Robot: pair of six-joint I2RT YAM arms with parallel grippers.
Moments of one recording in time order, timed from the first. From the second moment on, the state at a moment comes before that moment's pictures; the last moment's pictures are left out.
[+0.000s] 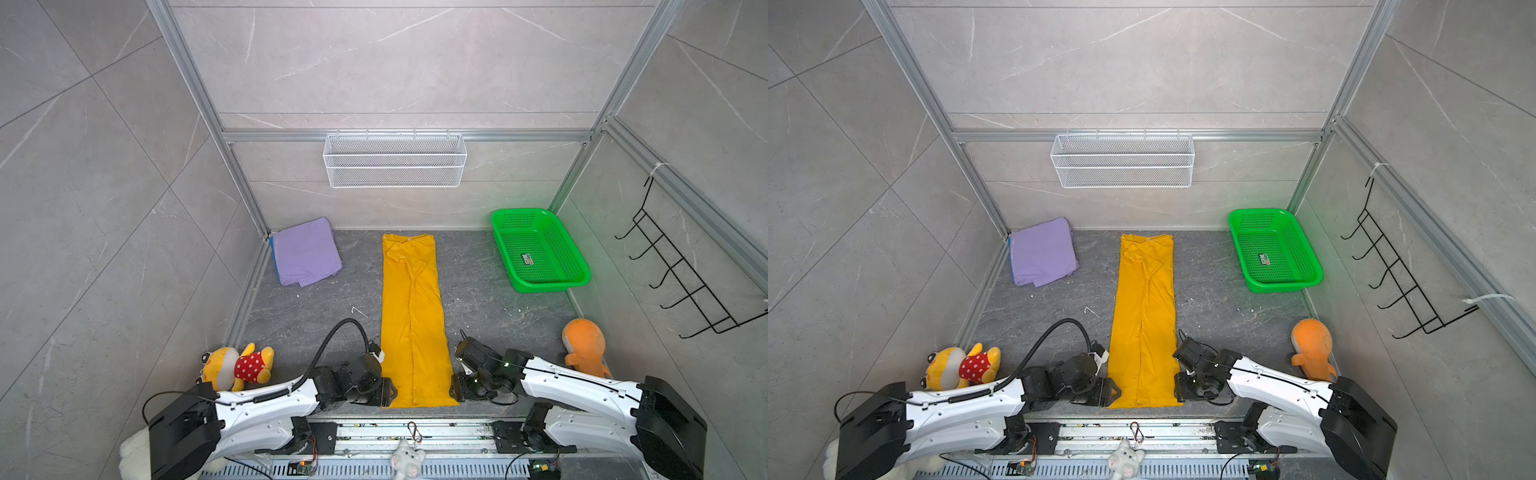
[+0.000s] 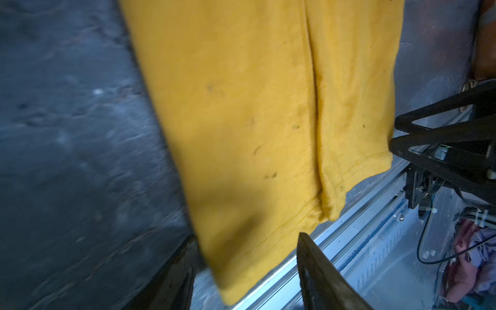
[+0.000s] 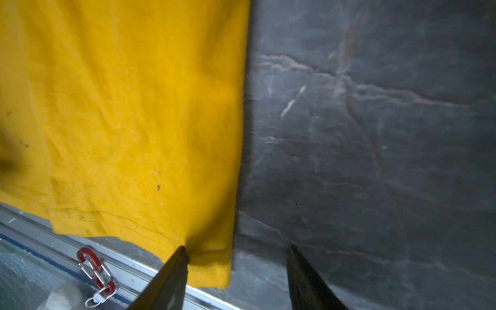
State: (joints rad) left arm -1.10 1.00 0.35 -0.30 0.13 -0.95; right arm 0.90 1.14 0.50 -0.65 -0.17 0.77
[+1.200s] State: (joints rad) left arm -1.11 1.04 0.41 -0.44 0.14 -0.92; right arm 1.01 1.11 0.51 -0.68 -0.18 0.78
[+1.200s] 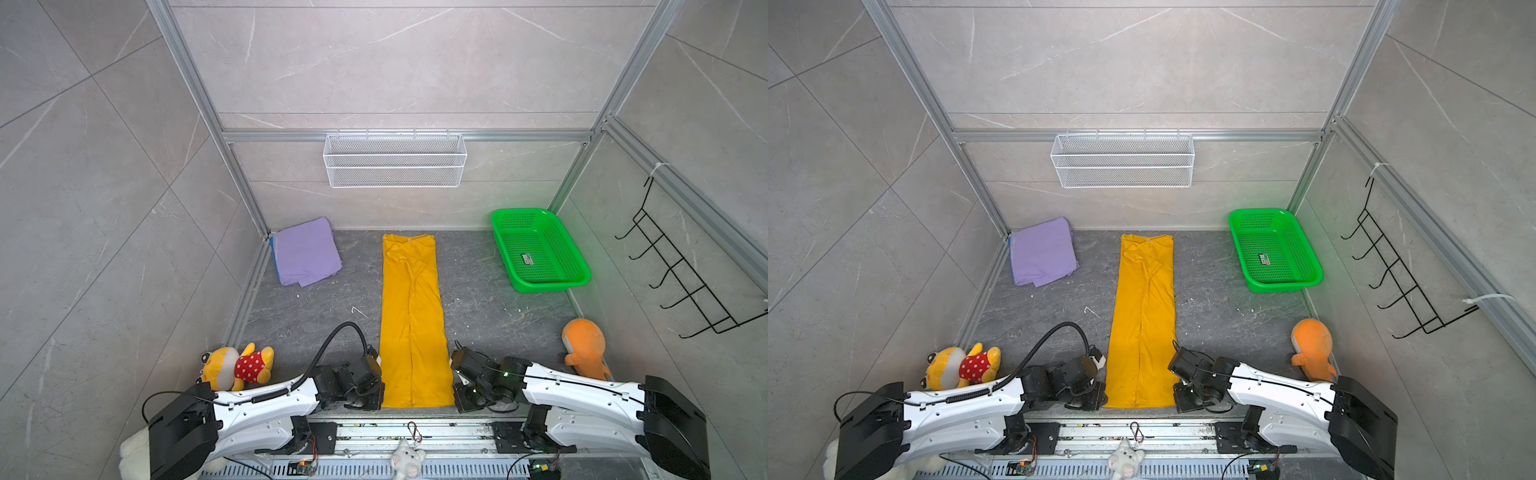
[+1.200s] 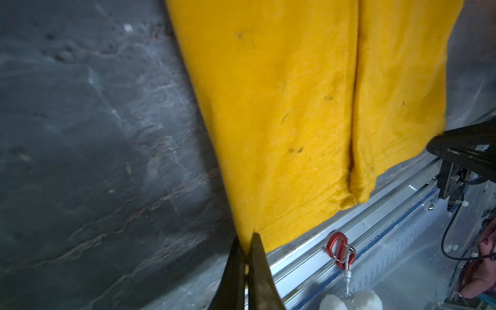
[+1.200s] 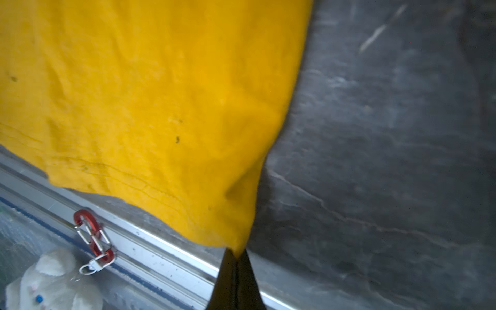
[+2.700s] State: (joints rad) left arm -0.45 1.87 1.35 -0.38 0.27 -0.46; right arm 0.48 1.86 1.22 -0.48 -0.16 0.56
